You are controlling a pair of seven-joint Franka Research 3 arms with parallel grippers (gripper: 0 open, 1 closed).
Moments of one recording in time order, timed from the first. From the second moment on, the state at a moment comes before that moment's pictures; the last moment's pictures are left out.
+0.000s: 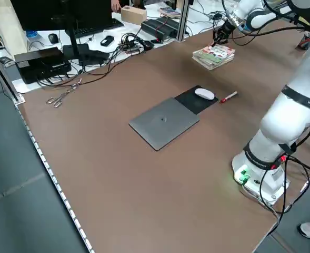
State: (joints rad) left arm -0.01 0.07 -0.08 -1.52 -0.04 1.60 -0.03; right arm 0.69 0.95 -0.08 -1.19 0.19 2.57 1.69
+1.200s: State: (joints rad) left arm -0.02 0.08 -0.09 -1.49 -0.04 1.61 -0.03; right arm 0.76 1.14 -0.08 -1.03 0.19 2.81 1.74
